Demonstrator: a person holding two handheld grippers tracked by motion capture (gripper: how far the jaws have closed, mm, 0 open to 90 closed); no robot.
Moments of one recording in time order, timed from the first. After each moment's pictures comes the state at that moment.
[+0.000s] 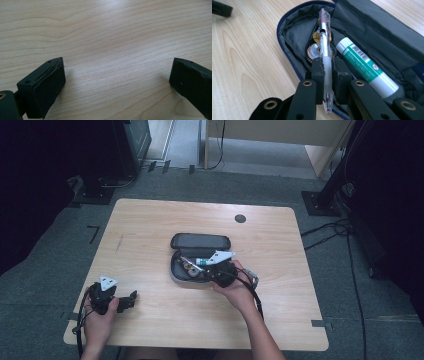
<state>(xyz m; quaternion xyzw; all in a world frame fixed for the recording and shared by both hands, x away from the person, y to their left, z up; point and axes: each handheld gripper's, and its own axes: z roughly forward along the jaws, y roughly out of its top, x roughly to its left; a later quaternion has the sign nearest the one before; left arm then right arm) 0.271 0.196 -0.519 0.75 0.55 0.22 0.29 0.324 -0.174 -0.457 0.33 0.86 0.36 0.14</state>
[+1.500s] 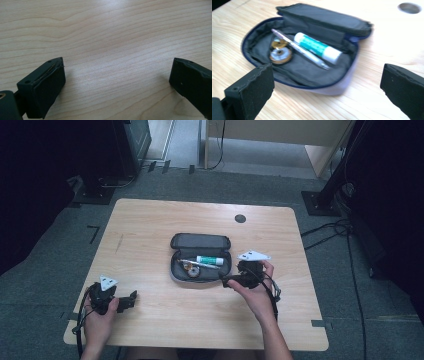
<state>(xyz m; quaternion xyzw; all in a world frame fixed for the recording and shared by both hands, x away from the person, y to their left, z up) 0.271 0.196 -0.519 0.75 0.55 0.22 0.29 0.299 -0.242 -0.445 0.49 0.75 0.40 0.17</state>
